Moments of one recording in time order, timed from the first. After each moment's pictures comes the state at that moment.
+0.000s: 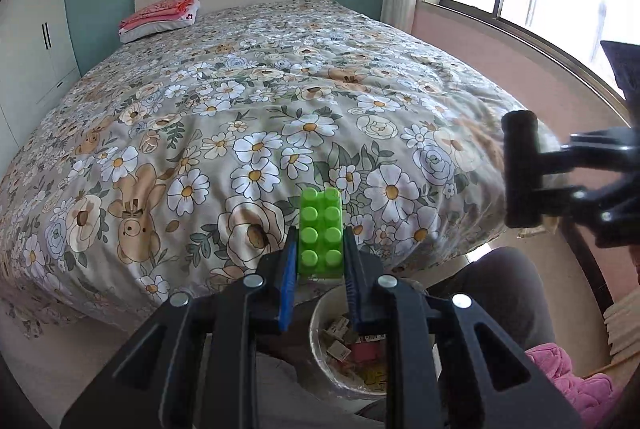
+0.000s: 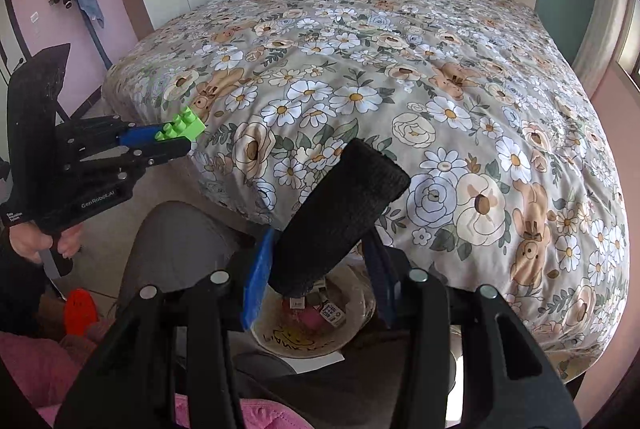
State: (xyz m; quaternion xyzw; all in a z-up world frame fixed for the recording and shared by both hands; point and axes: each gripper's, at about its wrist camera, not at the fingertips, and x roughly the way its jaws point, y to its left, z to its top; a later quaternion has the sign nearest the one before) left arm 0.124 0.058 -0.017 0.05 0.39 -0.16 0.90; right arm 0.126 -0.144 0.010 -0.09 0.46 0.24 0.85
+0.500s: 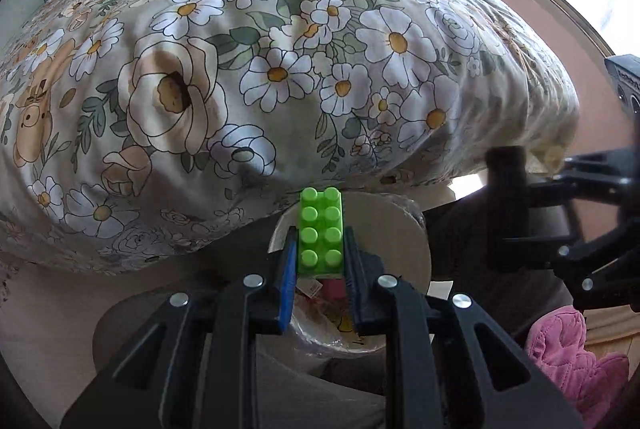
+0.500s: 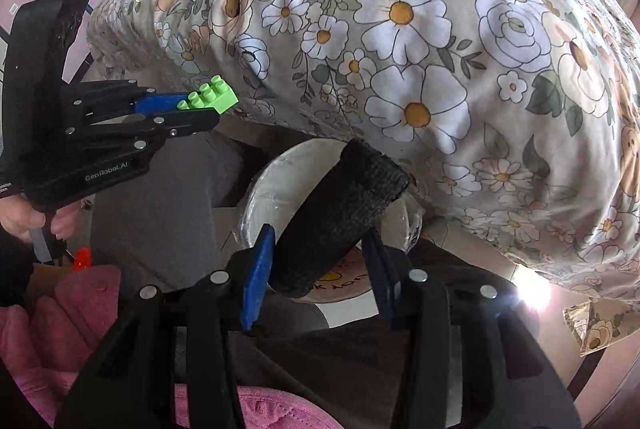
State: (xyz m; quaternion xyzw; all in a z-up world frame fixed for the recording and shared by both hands) left arm 0.139 0.034 -0.151 0.03 0.53 -0.19 0.83; right arm 0.127 -0.135 -0.141 -0.07 0.60 0.24 0.76
